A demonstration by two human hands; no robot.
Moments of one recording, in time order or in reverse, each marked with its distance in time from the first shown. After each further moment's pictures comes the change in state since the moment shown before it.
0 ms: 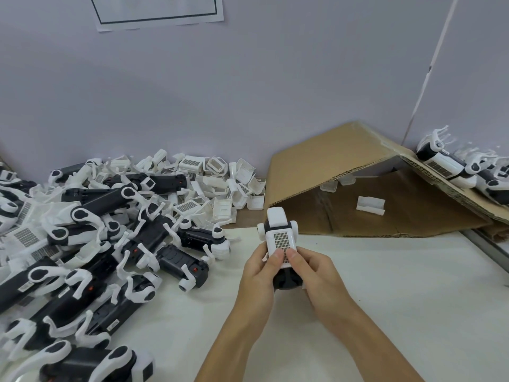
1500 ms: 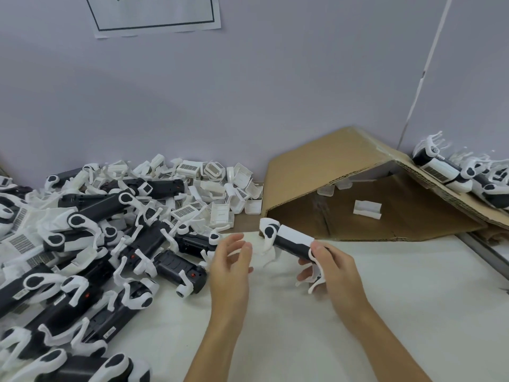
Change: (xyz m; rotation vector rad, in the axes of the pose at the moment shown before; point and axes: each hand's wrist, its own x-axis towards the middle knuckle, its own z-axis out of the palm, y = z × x) left_hand 0.008 0.014 -0.020 0.215 0.394 0.164; right_hand 0.002 -0.010 -0.027 -0.081 0.278 -0.013
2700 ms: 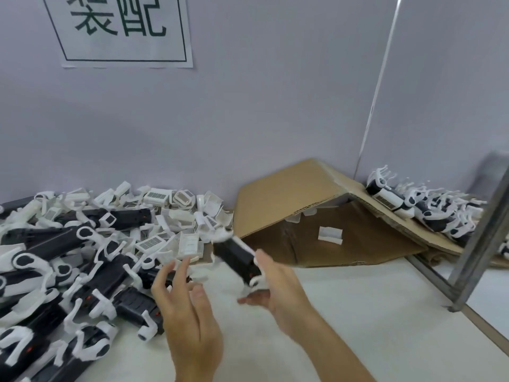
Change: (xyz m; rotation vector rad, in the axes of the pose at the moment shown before) left_hand -0.008 -0.007 -0.004 0.248 0.185 0.586; right_hand 0.013 -0.035 0.040 0.245 -0.147 0.276
